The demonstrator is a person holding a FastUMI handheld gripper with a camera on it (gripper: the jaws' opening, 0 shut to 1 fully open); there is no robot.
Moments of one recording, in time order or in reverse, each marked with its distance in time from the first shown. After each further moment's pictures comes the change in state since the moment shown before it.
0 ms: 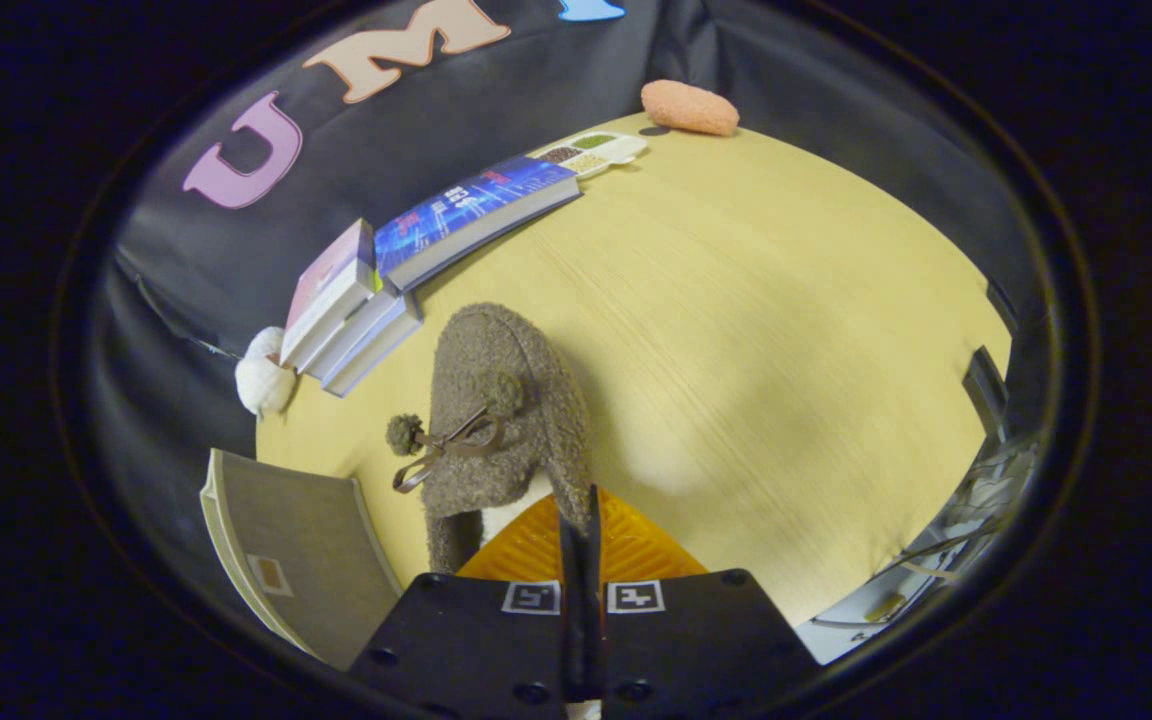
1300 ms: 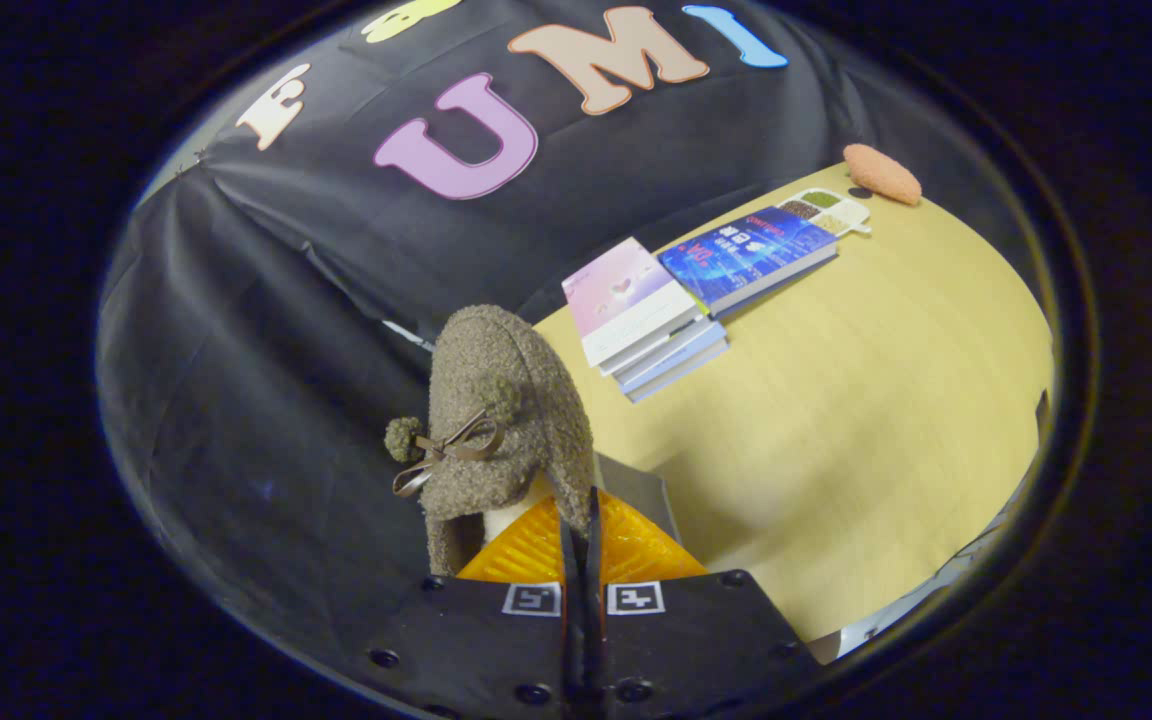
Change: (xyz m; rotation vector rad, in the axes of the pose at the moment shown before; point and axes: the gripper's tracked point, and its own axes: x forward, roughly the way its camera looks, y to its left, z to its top) arm -0.129 0.254 -0.033 -0.122 -0.027 0.389
